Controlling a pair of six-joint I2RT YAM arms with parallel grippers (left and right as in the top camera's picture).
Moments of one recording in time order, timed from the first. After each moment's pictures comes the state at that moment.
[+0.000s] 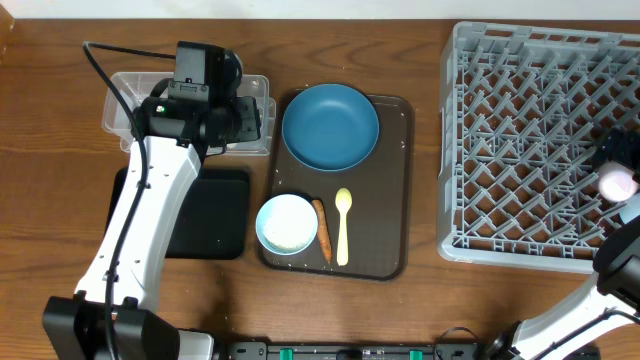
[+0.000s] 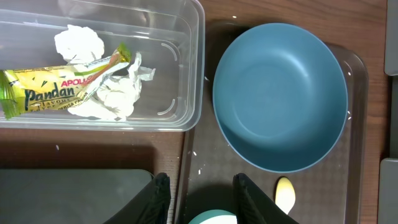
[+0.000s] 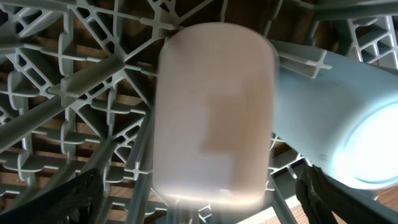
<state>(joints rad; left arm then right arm) -0.14 1.56 1.43 -0.89 0.12 -0.24 -0.60 2.02 1.77 -1.24 0.08 0.07</state>
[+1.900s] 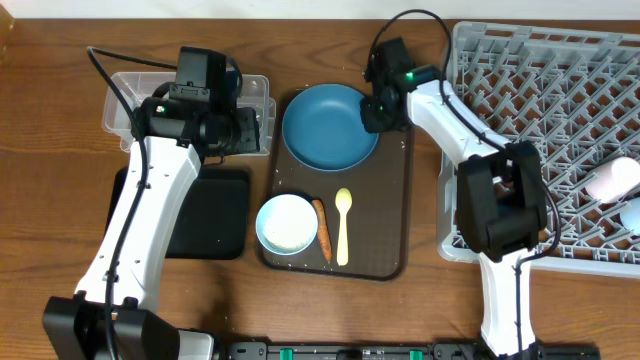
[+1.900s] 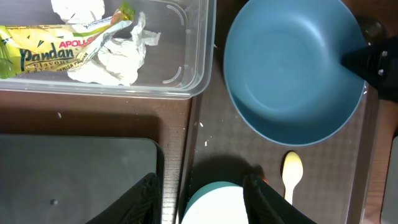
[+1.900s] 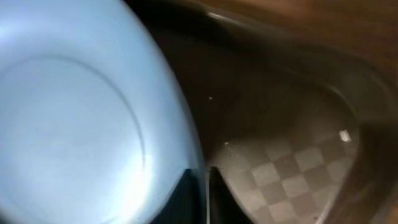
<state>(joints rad) -0.14 1.56 1.43 -0.99 0.12 -0.24 0.36 2.28 1.82 -0.77 -0.10 0.20</state>
